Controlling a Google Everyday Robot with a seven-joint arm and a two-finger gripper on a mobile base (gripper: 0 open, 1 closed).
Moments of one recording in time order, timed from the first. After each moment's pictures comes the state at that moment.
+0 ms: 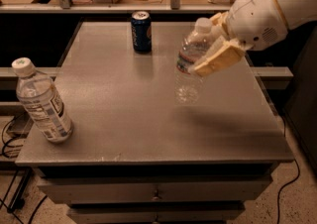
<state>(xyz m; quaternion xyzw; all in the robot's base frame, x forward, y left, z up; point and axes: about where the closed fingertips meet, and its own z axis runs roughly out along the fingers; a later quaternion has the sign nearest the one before) 0.492 -0.072 0.989 -0.69 0.60 0.20 0.36</state>
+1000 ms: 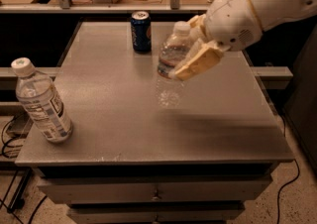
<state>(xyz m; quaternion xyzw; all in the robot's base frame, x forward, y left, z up) 0.489 -0.033 0.985 -0.70 0.57 0.23 0.36</state>
